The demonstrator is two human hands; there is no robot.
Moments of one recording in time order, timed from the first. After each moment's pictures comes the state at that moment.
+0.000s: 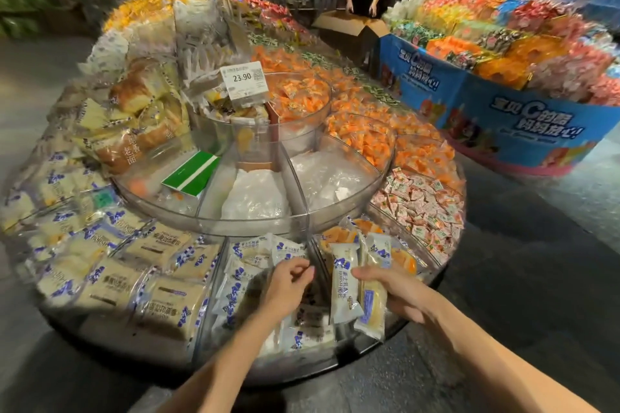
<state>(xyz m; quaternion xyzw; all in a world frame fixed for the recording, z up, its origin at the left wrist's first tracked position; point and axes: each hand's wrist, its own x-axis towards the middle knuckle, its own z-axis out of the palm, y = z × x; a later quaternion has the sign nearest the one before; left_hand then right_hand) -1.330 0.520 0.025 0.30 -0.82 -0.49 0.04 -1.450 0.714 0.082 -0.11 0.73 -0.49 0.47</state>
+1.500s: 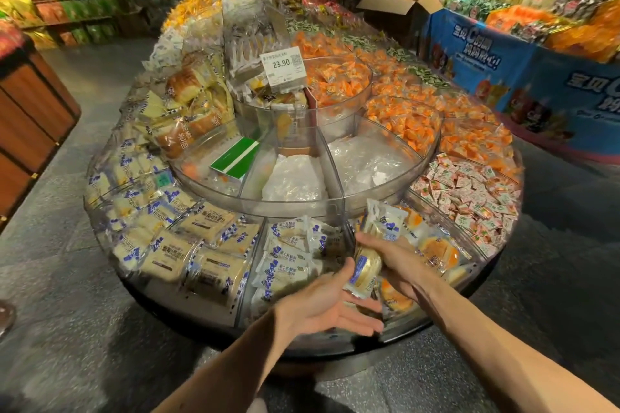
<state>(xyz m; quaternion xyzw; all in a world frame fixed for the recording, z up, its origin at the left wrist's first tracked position) -1.290 0.553 0.077 0.27 -0.46 -0.82 -0.21 -1.430 0.654 0.062 -0.09 0.57 -0.67 0.46</state>
